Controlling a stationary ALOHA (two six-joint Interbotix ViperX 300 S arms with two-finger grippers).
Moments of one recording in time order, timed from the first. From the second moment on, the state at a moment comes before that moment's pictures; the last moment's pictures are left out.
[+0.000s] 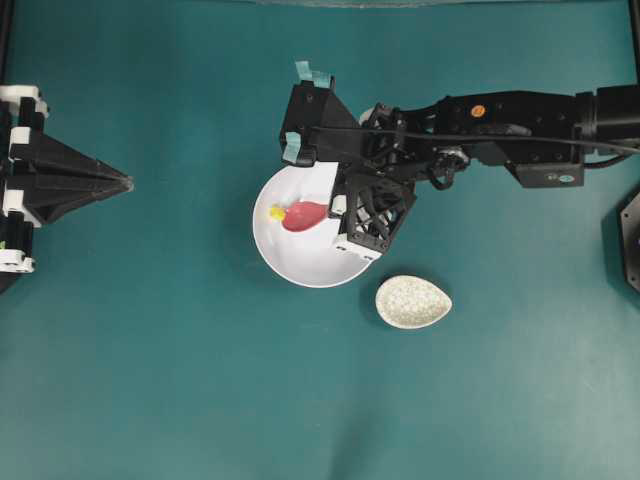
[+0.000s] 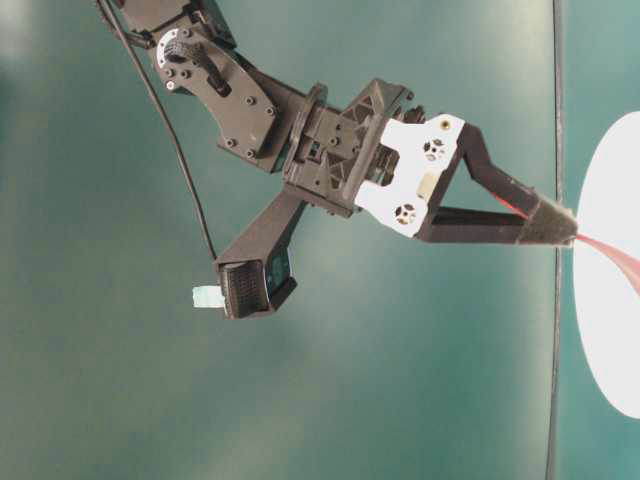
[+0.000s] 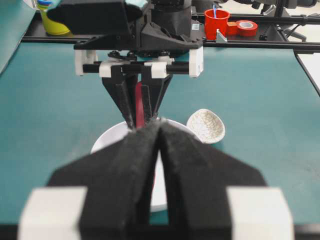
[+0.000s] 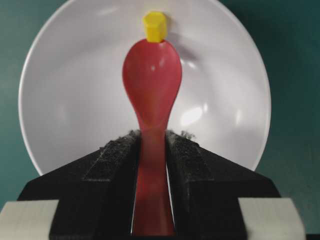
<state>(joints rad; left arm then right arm) 0.02 -0.96 1.18 0.01 -0.21 -0.01 -0.12 0.11 0.31 0.16 0.61 0.06</state>
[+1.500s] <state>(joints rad) 0.02 -0.96 1.18 0.01 -0.21 -0.01 -0.12 0.03 0.40 0.15 0.42 0.06</state>
